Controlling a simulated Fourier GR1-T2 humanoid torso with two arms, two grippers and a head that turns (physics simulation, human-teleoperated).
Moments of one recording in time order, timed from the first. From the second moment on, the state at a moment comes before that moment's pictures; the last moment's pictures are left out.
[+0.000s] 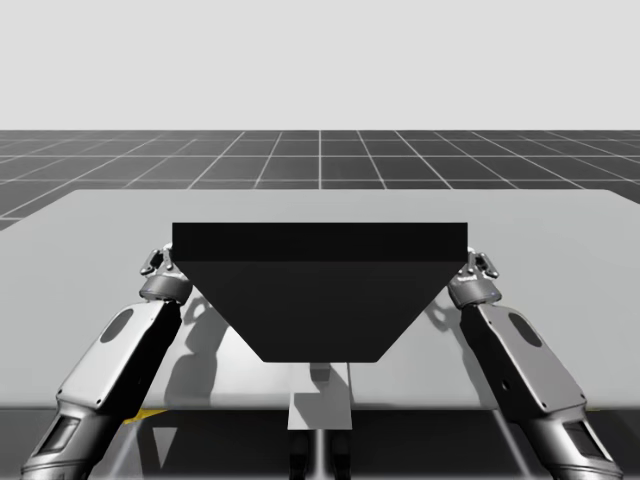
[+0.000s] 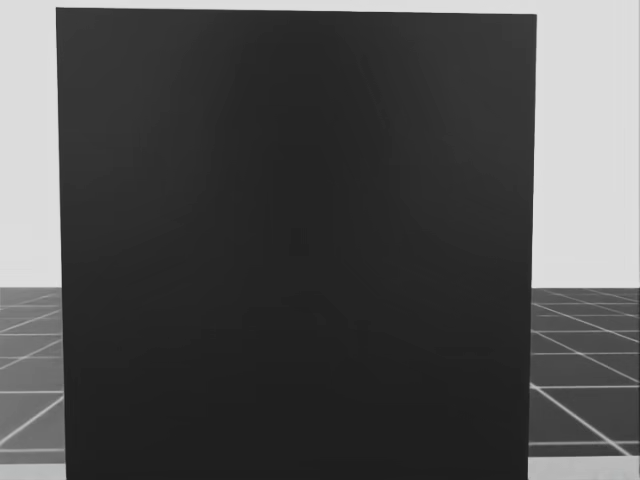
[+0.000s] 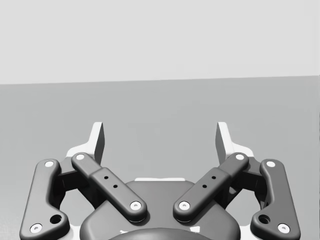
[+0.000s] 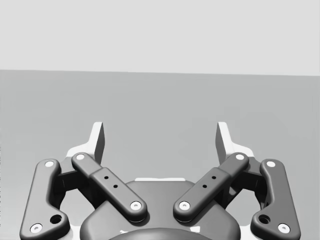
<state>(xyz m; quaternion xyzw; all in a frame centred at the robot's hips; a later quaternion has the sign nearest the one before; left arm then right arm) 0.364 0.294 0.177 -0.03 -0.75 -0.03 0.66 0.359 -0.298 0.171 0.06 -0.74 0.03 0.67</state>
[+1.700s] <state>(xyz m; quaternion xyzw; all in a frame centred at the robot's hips) 0.338 0.252 0.157 -0.28 -0.55 -0.38 0.69 0.301 -0.297 0.189 0.31 -0.68 0.34 0.57</state>
